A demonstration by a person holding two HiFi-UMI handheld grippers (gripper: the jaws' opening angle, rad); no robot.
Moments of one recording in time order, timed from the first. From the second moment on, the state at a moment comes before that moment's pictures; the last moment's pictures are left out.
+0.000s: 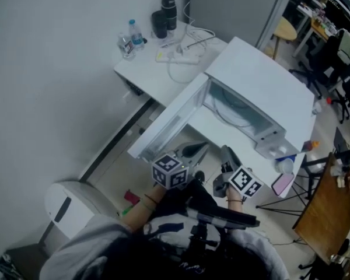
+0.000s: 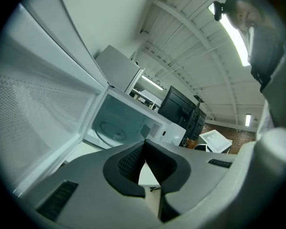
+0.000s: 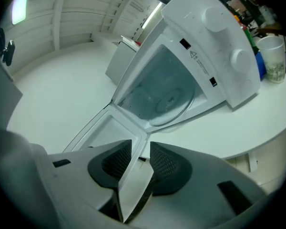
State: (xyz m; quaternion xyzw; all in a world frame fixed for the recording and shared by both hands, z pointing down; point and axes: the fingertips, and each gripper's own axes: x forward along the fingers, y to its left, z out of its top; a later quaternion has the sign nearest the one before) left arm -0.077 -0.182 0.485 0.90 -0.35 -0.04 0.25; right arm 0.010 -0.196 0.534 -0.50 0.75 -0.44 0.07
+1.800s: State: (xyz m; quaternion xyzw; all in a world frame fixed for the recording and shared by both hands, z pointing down) left arm -0.049 -0.252 0.569 0.85 -0.34 0.01 0.40; right arm 0.050 -0.290 0.606 -0.48 0.63 -0.58 0.19
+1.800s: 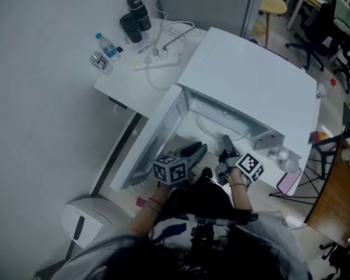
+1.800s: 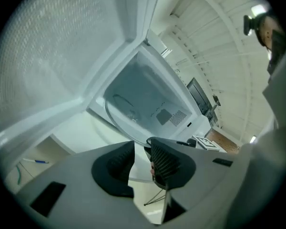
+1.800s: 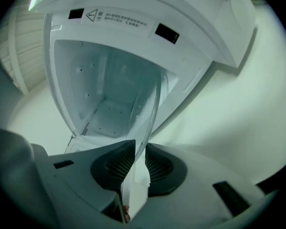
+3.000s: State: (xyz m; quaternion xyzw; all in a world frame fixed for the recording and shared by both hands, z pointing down) left arm -0.004 -0.314 0.608 0.73 -0.28 -0.17 0.61; right arm 0.065 -0.233 0.602 -0.46 0.69 -0.54 0.11
